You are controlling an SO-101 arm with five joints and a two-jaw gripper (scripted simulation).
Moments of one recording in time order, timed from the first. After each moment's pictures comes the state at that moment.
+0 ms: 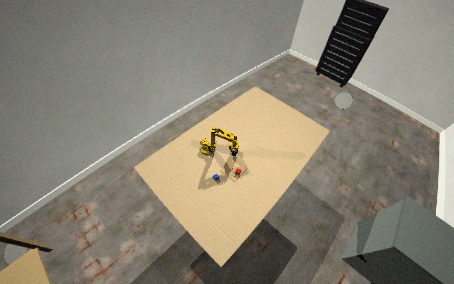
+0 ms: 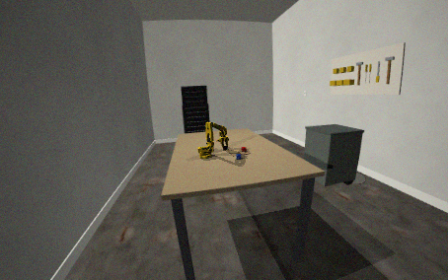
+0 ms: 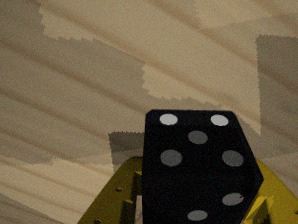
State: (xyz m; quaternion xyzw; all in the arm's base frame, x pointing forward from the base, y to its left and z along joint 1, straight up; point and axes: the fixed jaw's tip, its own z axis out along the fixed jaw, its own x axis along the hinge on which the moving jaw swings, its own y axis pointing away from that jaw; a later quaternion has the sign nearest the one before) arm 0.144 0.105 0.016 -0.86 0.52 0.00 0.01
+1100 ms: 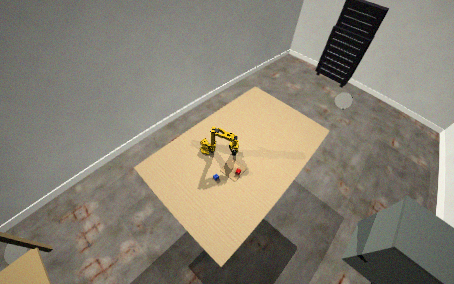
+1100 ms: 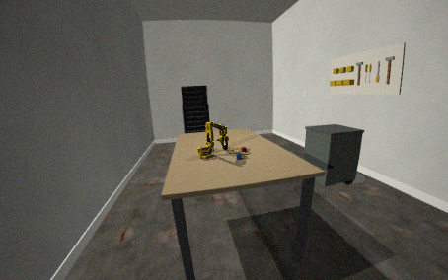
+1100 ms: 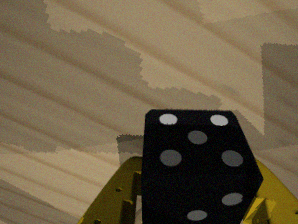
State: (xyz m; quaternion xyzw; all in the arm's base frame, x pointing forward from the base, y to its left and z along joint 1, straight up) arm 0.143 0.105 0.021 -0.86 0.52 0.00 0.00
